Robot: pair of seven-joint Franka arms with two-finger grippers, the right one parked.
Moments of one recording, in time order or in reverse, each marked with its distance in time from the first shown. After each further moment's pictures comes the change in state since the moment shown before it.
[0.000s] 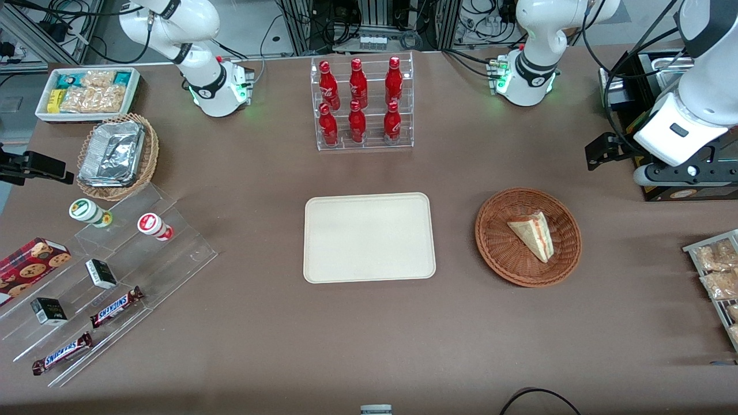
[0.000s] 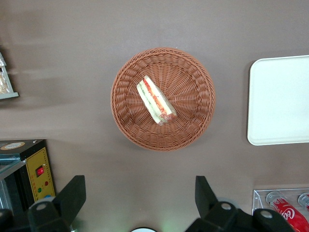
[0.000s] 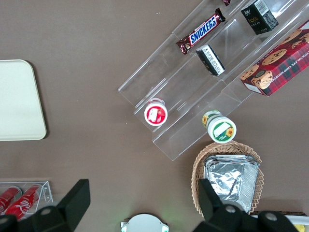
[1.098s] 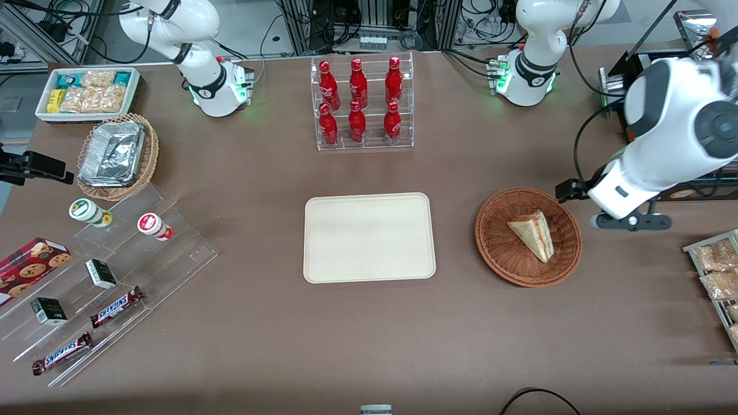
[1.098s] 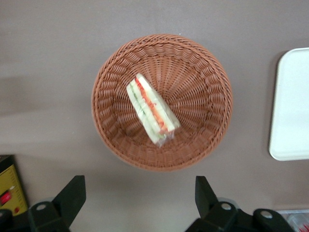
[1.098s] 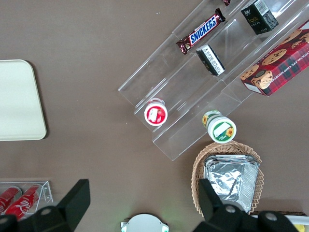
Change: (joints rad) arm 0.000 0.086 0.002 -0.283 -0.001 0.315 0.004
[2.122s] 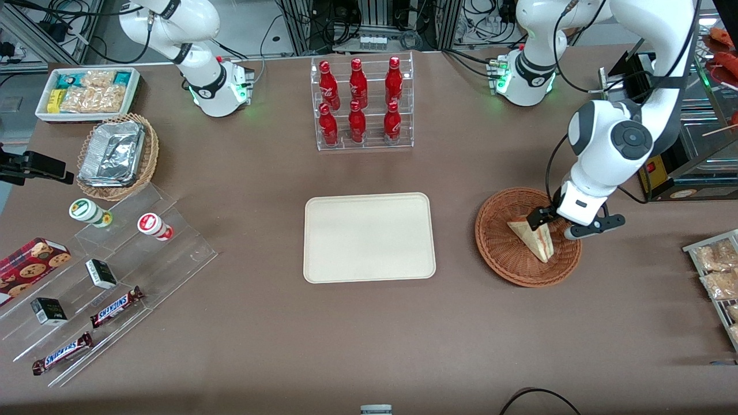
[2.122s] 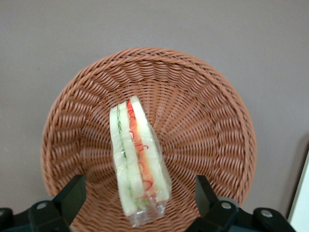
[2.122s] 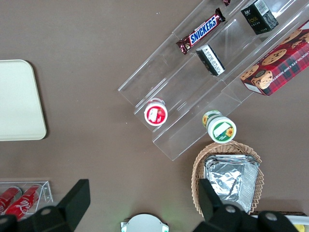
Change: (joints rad) arm -0.001 -0.001 -0.004 -0.441 -0.003 0.687 -0.408
